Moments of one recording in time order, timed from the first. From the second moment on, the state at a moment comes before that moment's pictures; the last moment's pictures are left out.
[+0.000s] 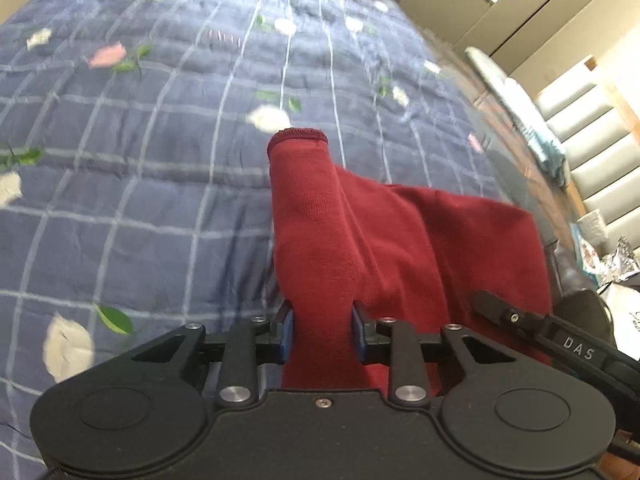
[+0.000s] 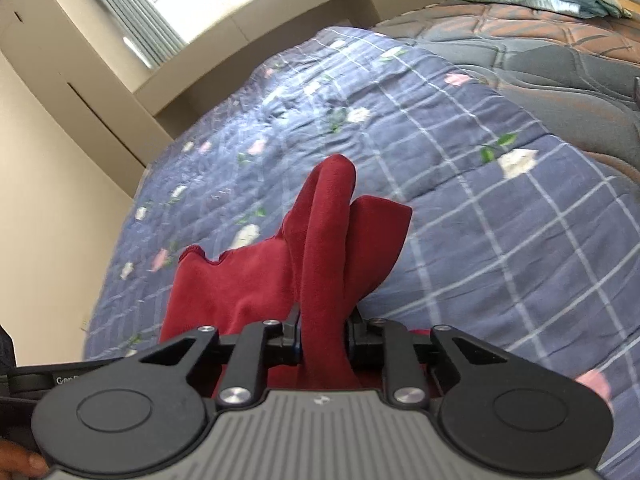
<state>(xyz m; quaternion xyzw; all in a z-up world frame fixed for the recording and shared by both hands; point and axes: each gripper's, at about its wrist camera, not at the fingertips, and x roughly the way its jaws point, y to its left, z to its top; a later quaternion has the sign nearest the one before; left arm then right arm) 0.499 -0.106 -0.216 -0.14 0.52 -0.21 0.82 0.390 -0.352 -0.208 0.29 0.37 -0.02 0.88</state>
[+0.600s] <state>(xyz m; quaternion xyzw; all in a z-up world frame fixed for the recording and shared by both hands) 0.512 0.020 -0.207 -0.12 0.53 -0.11 0.83 0.439 -0.243 -0.230 0.31 0.40 0.08 0.86</state>
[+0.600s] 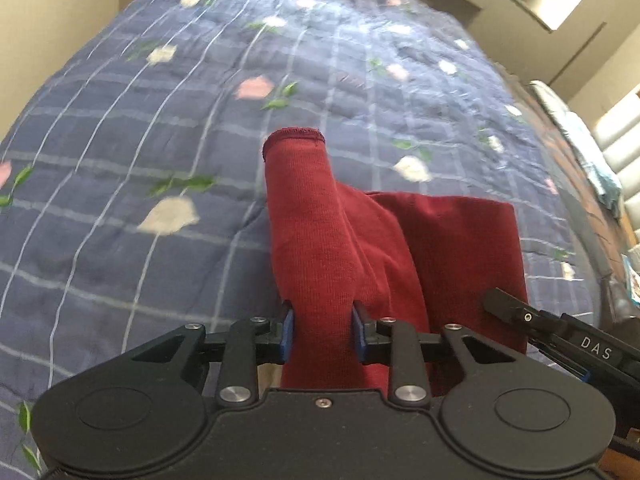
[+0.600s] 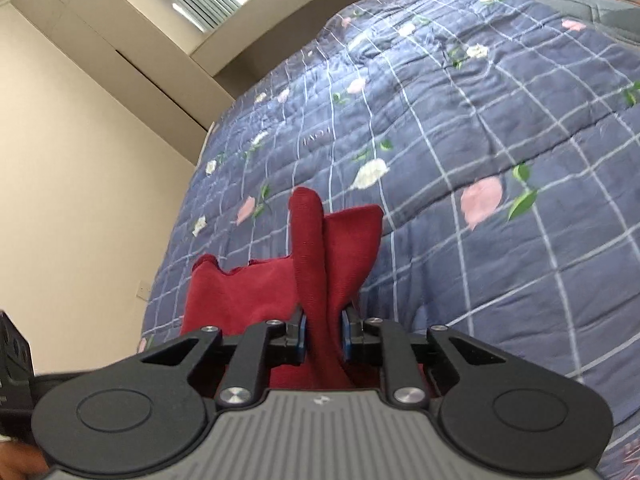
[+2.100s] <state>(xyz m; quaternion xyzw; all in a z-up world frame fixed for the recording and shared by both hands) 0.307 0.005 -0.076 -0.08 0.39 0.04 0.92 0.256 -0.270 -0.058 0.05 0.27 0.07 0.96</state>
